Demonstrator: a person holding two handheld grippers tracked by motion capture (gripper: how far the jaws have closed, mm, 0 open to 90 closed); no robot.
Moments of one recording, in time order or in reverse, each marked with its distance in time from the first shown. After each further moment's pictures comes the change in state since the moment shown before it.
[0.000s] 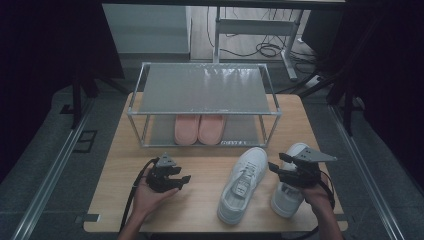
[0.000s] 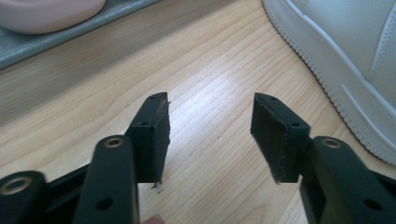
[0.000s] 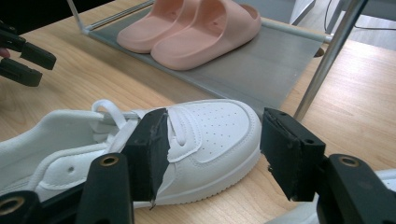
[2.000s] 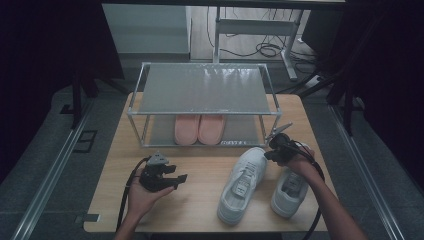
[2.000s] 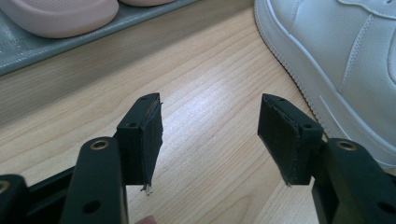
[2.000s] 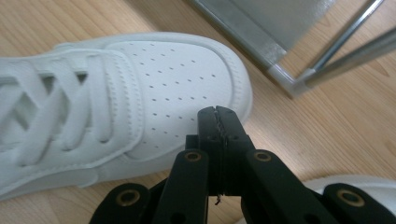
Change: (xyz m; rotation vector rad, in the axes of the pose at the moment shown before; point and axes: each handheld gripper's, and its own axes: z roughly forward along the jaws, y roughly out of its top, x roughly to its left) left arm 0.003 0.004 -0.022 -0.046 -0.031 -0.048; right arm -0.030 0.042 0.086 0.569 0.011 -0.147
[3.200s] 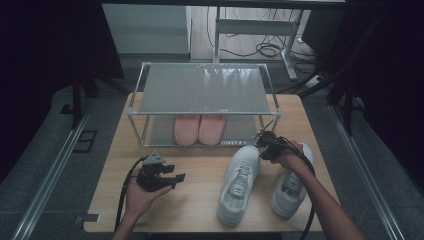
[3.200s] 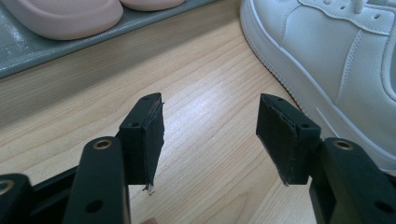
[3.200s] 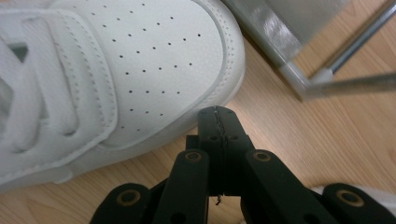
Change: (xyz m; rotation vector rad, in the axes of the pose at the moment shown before) left arm 0.003 0.000 -0.006 -0.011 -0.009 -0.015; right arm 0.010 0.028 0.025 0.173 -0.033 -0.060
